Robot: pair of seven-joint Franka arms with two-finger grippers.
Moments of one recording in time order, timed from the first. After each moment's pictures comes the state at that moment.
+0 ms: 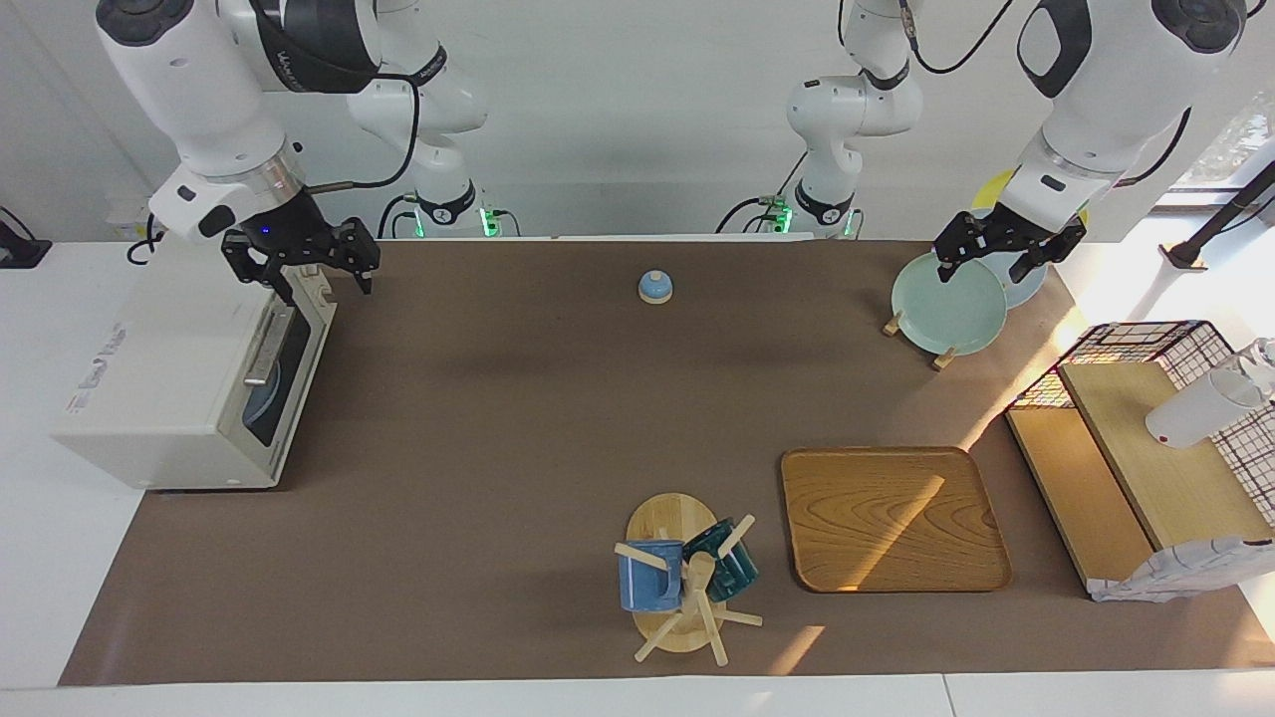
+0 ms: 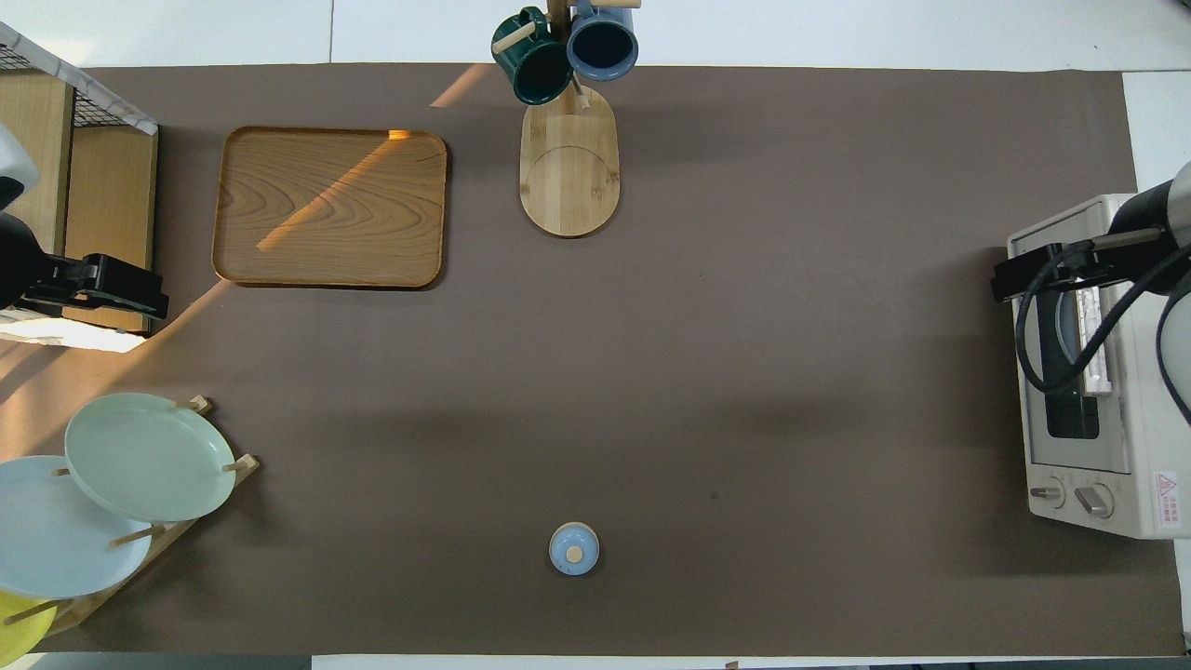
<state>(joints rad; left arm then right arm) -0.05 -0.01 -0.03 -1.61 -0.01 1.53 0.02 0.02 0.01 -0.01 -1.63 0.00 1.60 -0.10</state>
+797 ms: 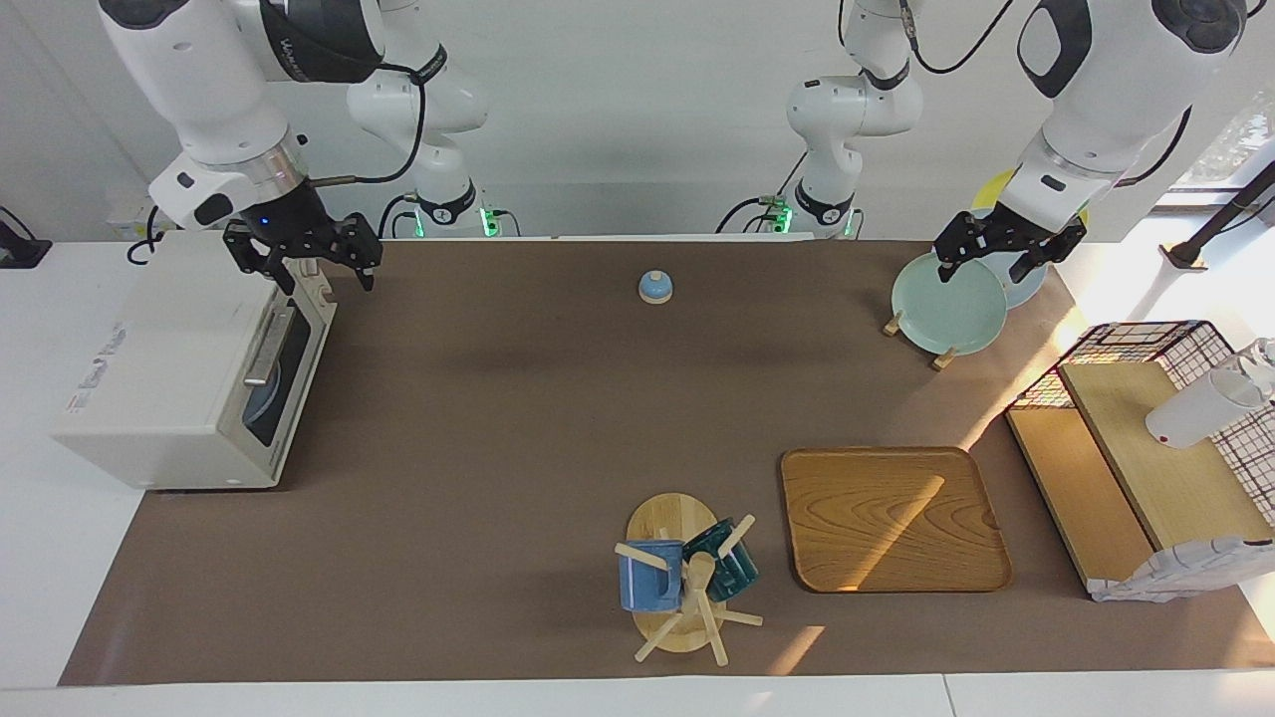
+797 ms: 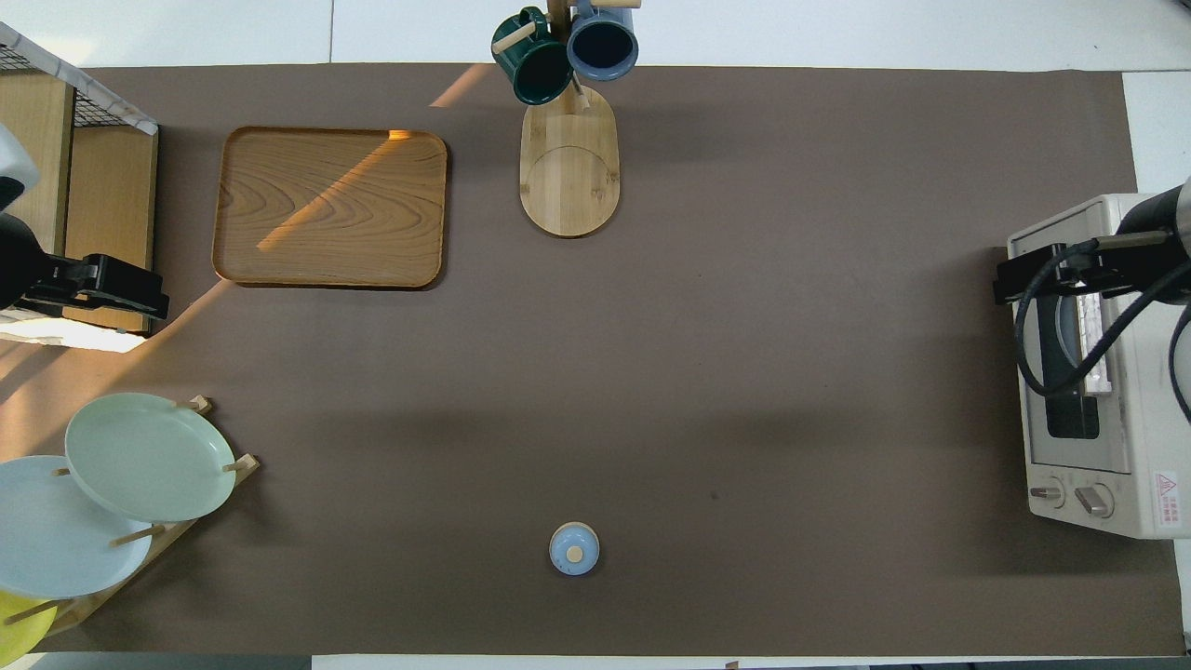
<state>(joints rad) -0.05 -0.01 -0.03 -1.61 -0.01 1.53 0.02 0.03 -0.01 -0.01 -1.63 0.00 1.58 -0.01</state>
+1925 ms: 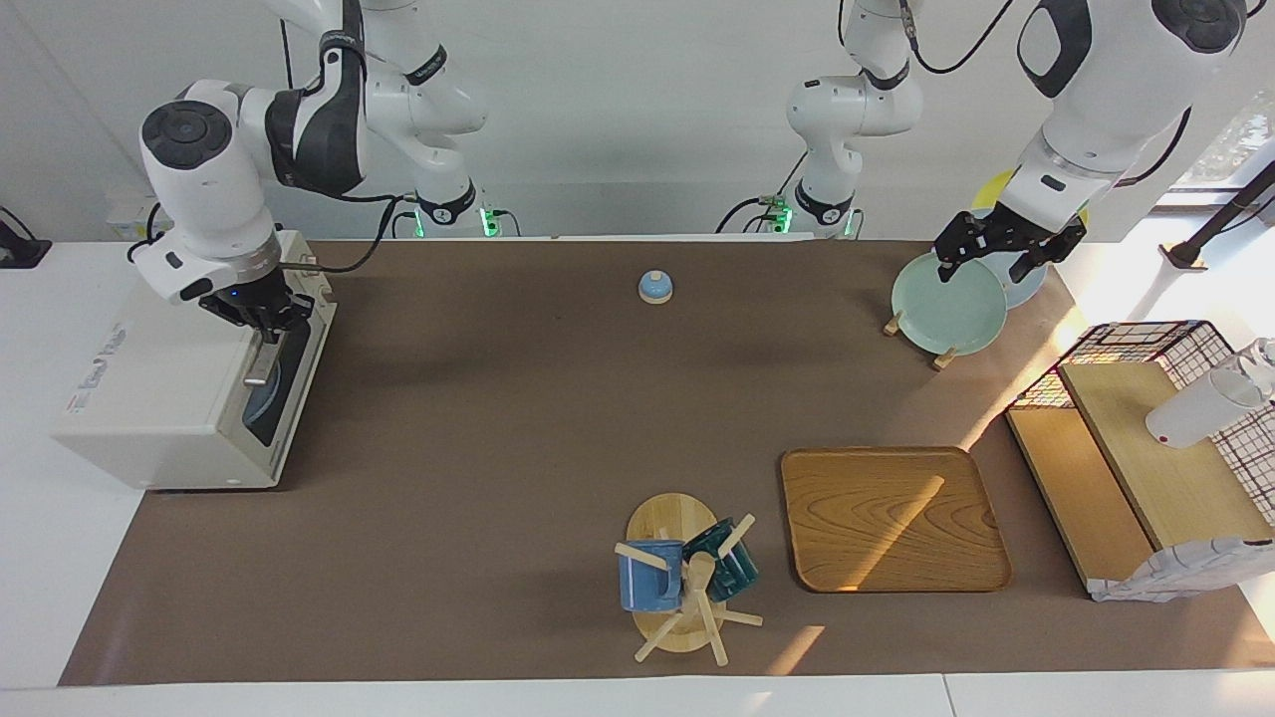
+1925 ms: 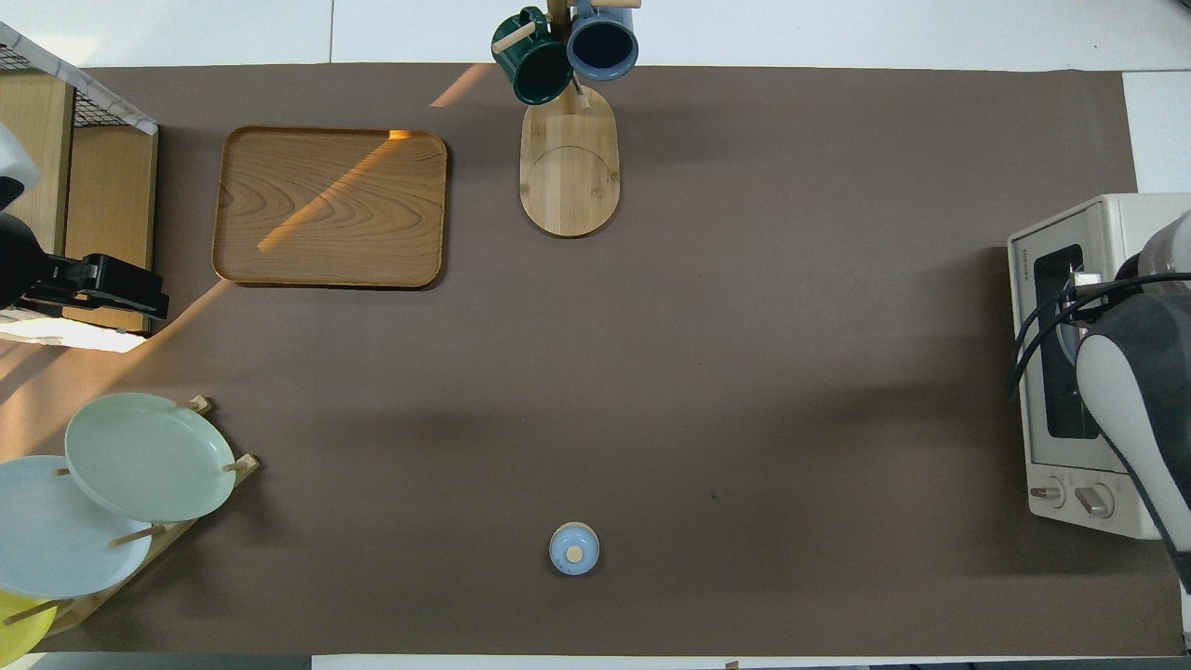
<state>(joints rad) -0.05 -0.01 -0.03 -1.61 -0.01 1.53 0.02 -0.06 -0.01 -0.03 -1.94 -0.30 1.86 -0.03</state>
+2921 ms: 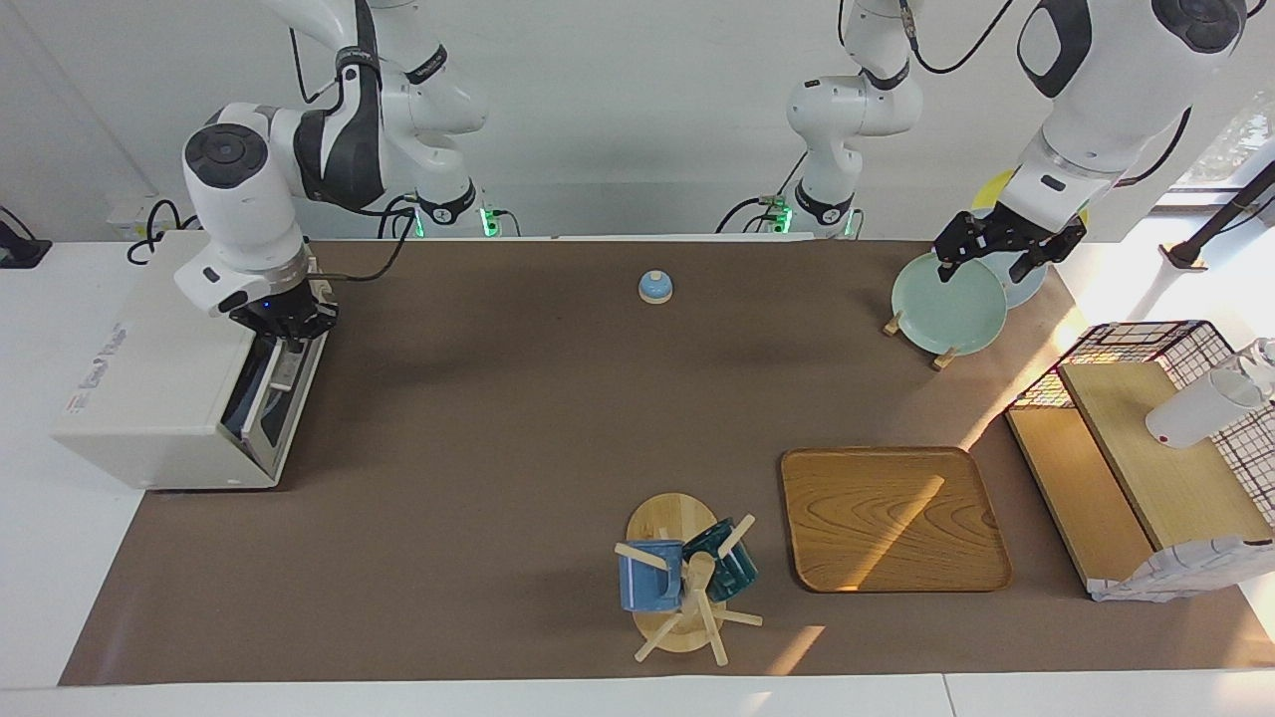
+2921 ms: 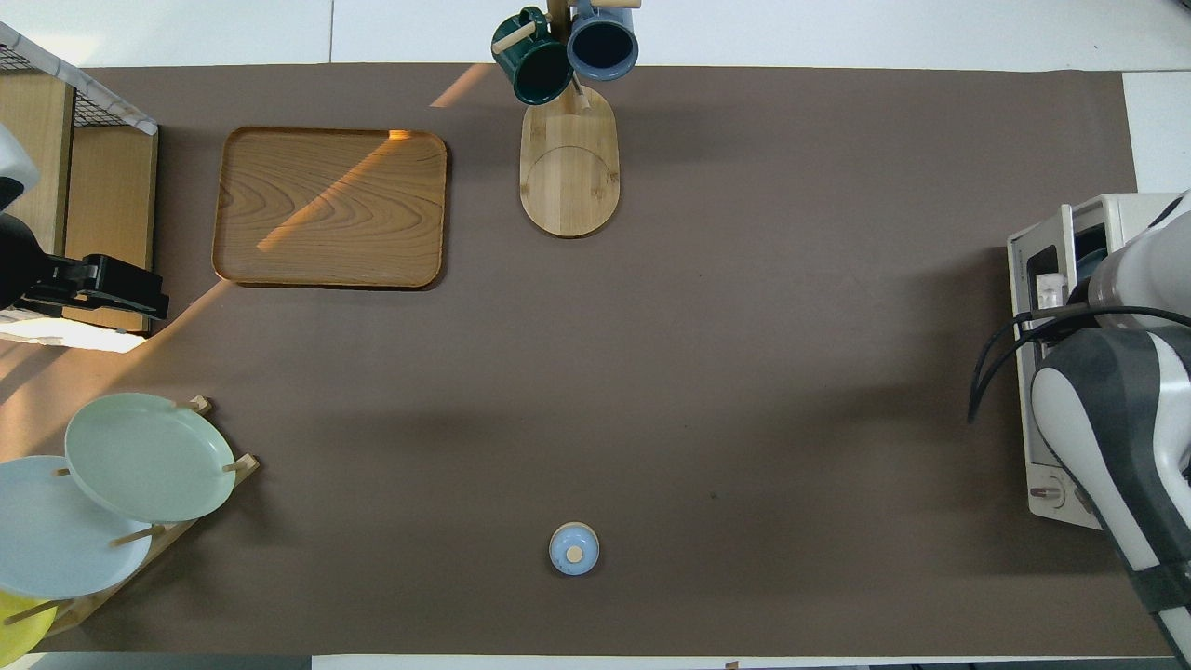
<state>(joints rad) -0.05 -0.01 -0.03 -1.61 -0.01 1.53 0.02 -0.05 -0.05 -0.01 -2.06 -0.24 1.97 -0.02</state>
